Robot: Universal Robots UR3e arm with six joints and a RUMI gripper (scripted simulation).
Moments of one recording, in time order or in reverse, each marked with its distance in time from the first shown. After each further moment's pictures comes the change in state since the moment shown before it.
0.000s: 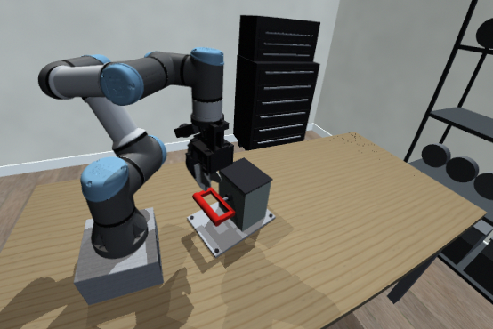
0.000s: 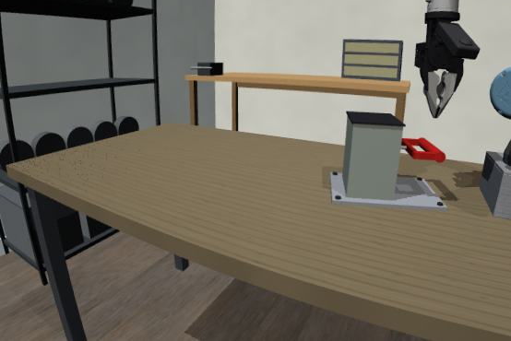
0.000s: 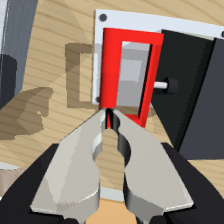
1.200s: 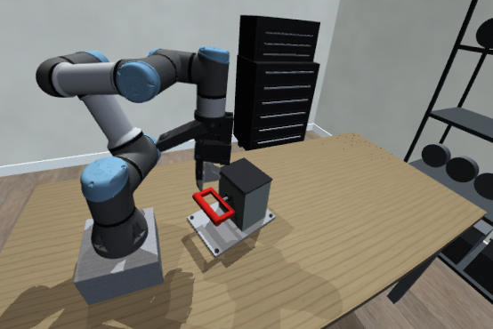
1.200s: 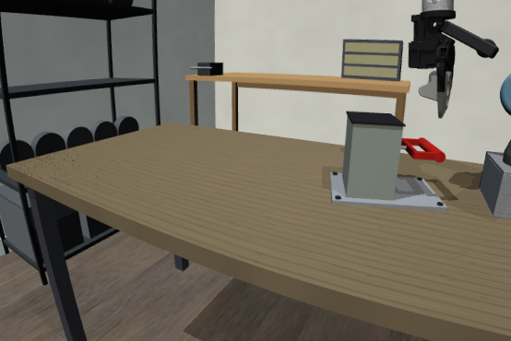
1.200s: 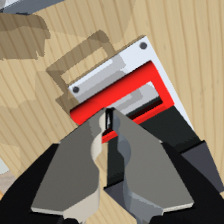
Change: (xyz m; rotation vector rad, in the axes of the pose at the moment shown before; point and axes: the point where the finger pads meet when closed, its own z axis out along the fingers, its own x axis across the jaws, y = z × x) arm -0.011 -0.004 -0.002 0.030 -0.054 -0.914
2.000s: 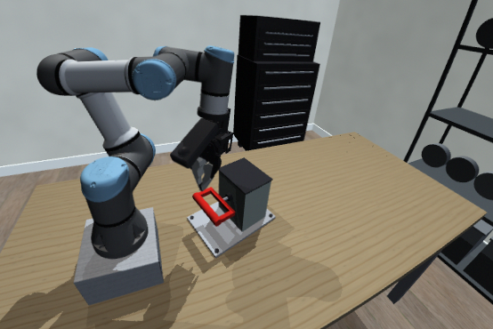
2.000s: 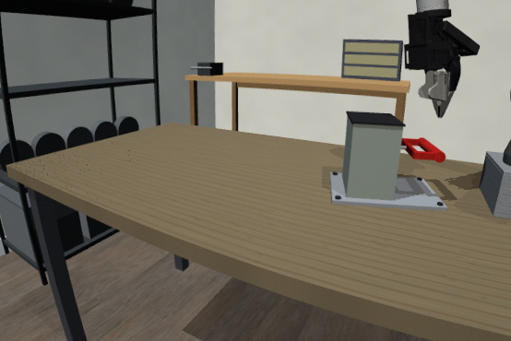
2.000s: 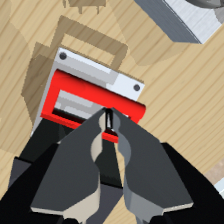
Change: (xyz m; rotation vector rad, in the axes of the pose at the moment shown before) arm -0.003 0.003 -0.001 0.060 -0.007 -1.015
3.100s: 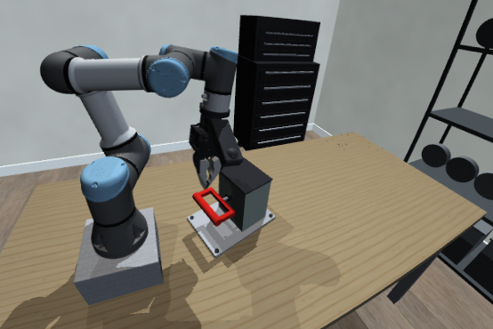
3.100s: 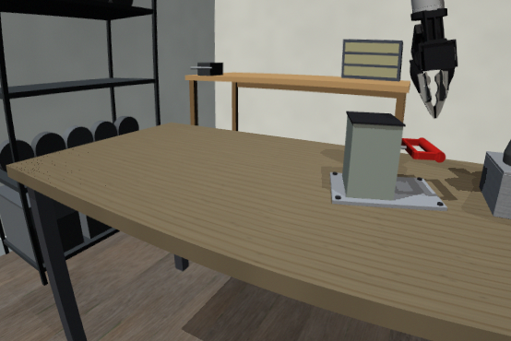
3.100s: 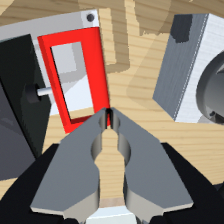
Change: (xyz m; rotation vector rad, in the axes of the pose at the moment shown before) arm -0.005 0.014 0.000 0.032 0.042 -1.014
